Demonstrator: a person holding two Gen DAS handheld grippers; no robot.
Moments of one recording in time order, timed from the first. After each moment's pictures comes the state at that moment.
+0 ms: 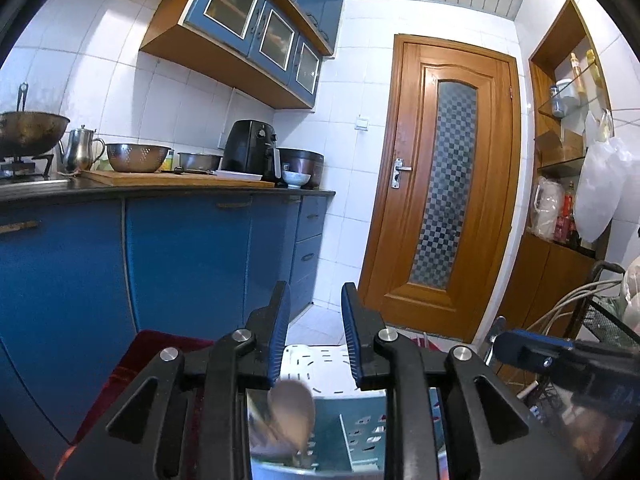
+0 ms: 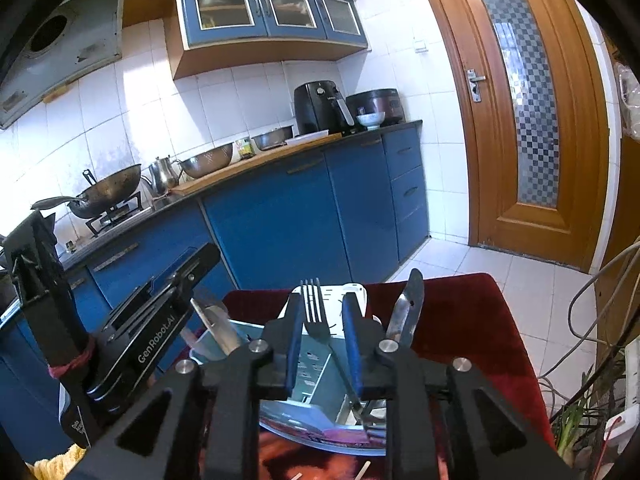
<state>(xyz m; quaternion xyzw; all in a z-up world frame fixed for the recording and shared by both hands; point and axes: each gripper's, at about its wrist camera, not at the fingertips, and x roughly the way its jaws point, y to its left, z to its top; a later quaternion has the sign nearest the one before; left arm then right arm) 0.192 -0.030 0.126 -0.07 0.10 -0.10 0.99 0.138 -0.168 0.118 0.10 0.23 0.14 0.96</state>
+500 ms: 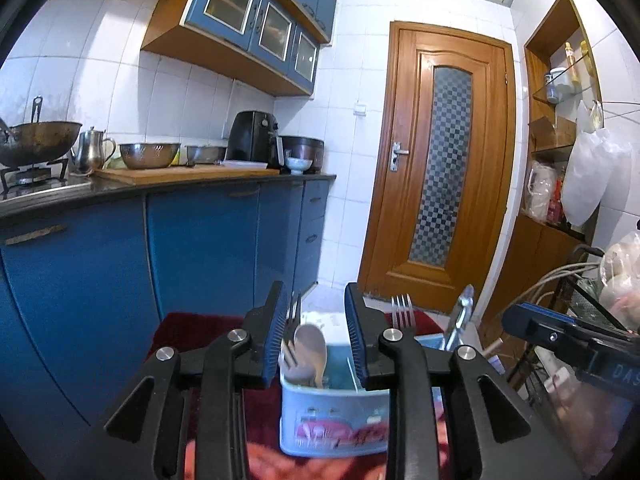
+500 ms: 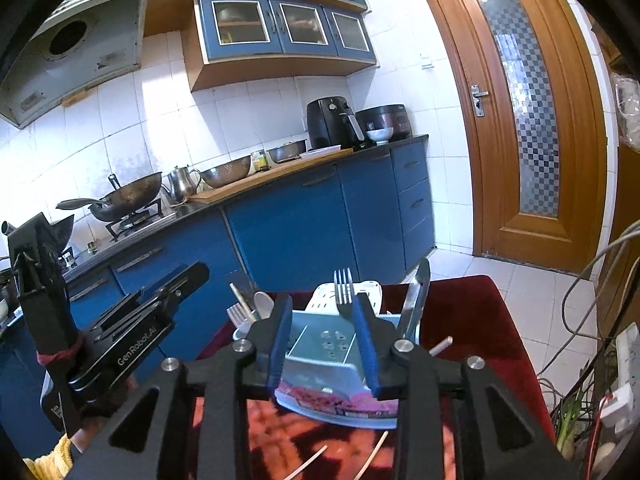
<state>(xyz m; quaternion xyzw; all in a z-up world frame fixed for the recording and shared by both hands) 0.119 -0.006 0.151 -0.05 0.14 -0.10 0.98 0.077 -0.157 0.130 0.10 0.20 0.14 0.96</state>
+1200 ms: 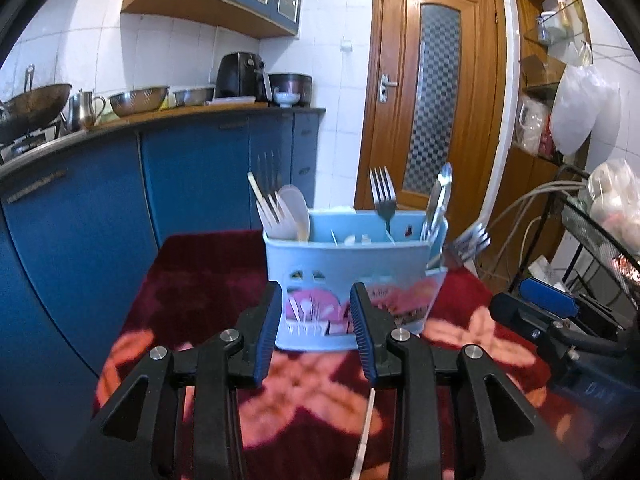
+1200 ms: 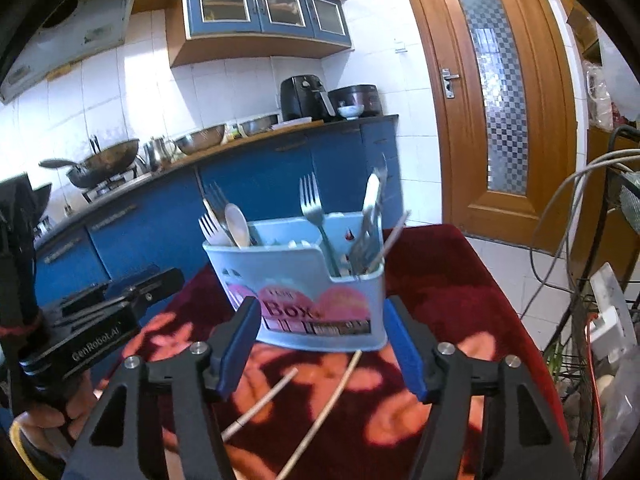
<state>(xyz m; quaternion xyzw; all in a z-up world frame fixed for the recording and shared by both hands) 0.075 -0.019 0.088 -0.01 0.25 -0.11 0.96 0.029 -0.157 0.053 0.08 0.24 0.09 0.96</state>
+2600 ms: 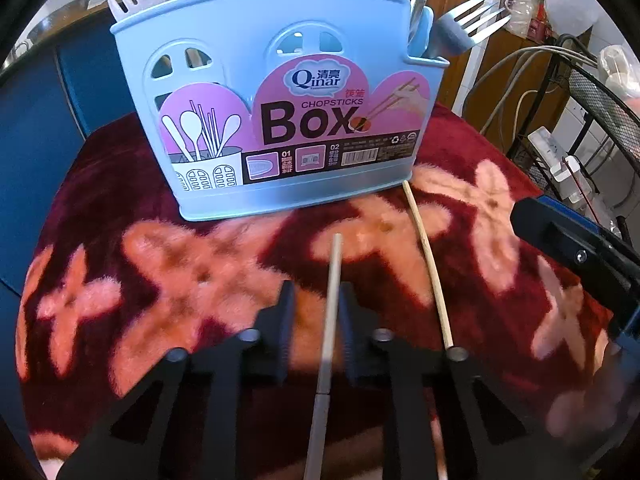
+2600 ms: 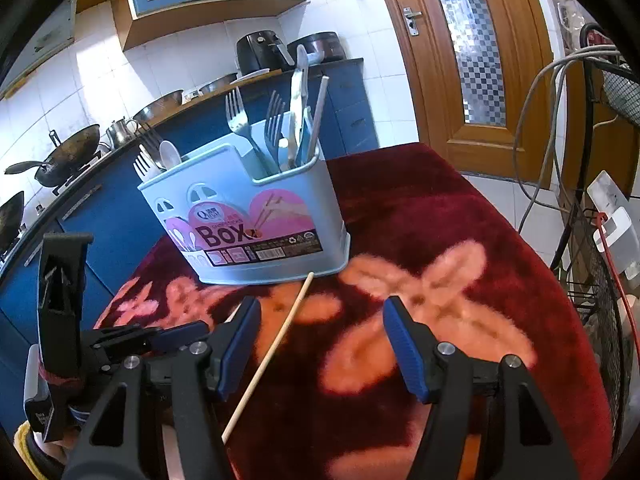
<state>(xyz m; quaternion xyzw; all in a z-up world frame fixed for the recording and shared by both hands) 0.116 -0.077 -0.031 0.05 0.45 -0.17 0.87 0.040 -0.192 -0.013 0.14 0.33 0.06 0.93</state>
